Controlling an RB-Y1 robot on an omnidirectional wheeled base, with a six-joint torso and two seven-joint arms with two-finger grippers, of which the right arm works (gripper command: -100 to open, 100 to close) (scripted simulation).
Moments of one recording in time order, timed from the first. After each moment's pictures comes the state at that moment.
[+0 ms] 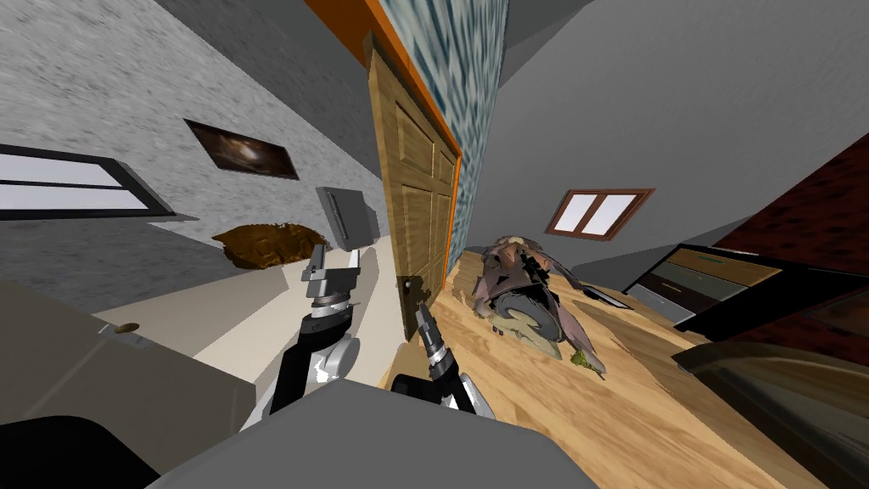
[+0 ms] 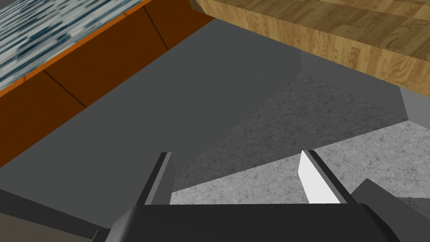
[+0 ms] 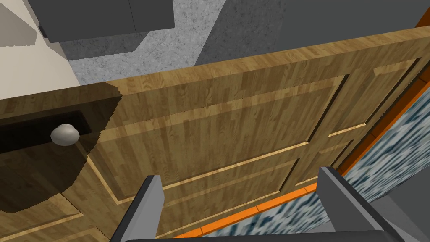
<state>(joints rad) 0.12 -0.17 0.78 -1.48 -0.05 -0.66 -0.04</state>
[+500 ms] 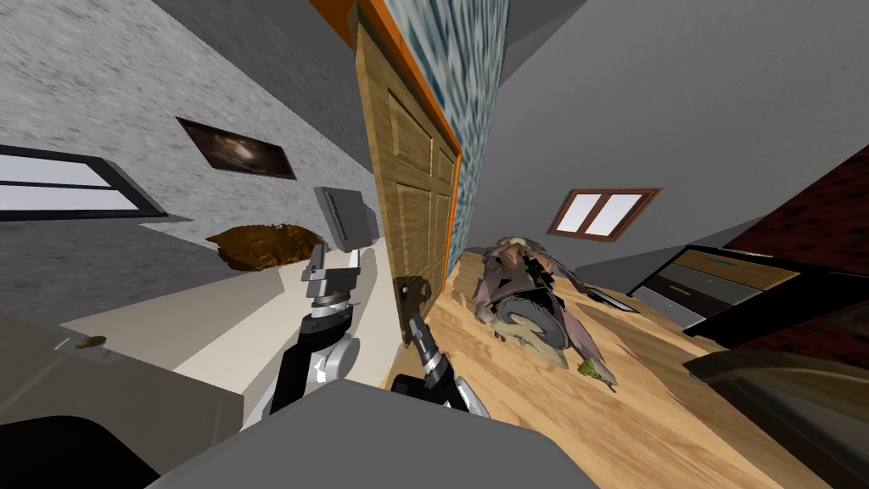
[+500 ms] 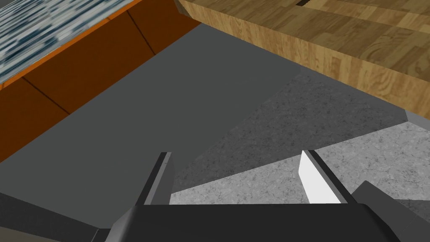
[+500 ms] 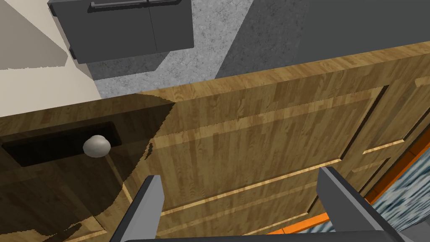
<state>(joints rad) 0.07 -0.18 0.86 -1.37 -0.05 -0.69 -0.06</state>
